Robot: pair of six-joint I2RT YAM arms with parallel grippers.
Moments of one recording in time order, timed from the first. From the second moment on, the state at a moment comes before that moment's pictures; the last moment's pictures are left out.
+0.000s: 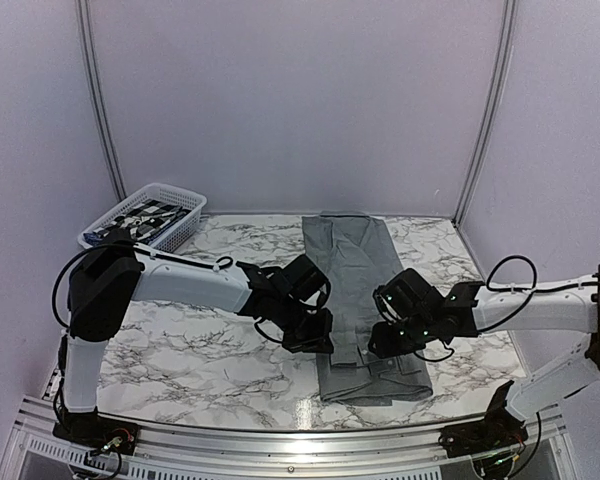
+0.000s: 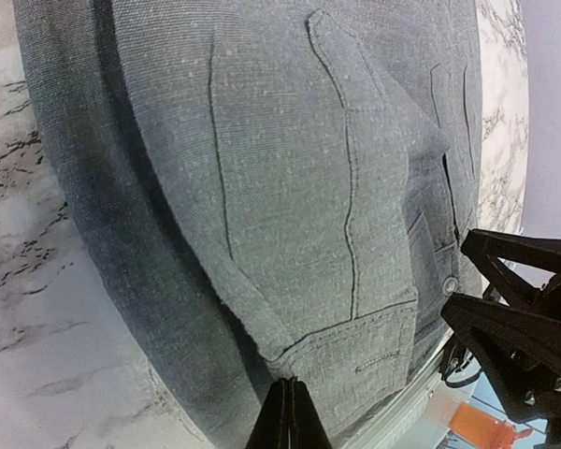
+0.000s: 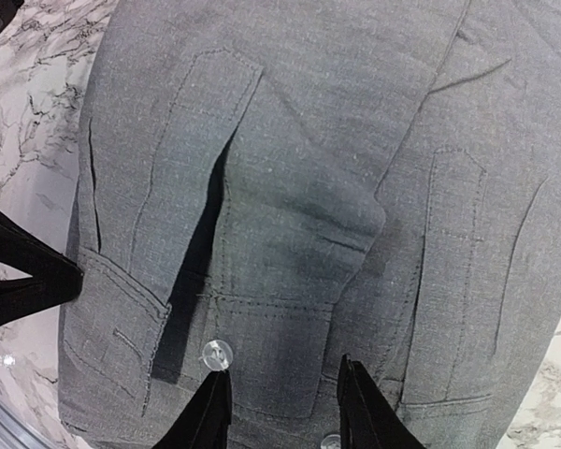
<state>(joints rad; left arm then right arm) -1.04 2.12 1.50 -0.35 0.33 -0.98 0.86 1.34 0.72 -0.45 0.09 0.61</state>
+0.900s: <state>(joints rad) -1.04 2.12 1.47 -0.35 0.39 -0.99 0.94 1.39 0.68 -0.46 0.12 0.69</state>
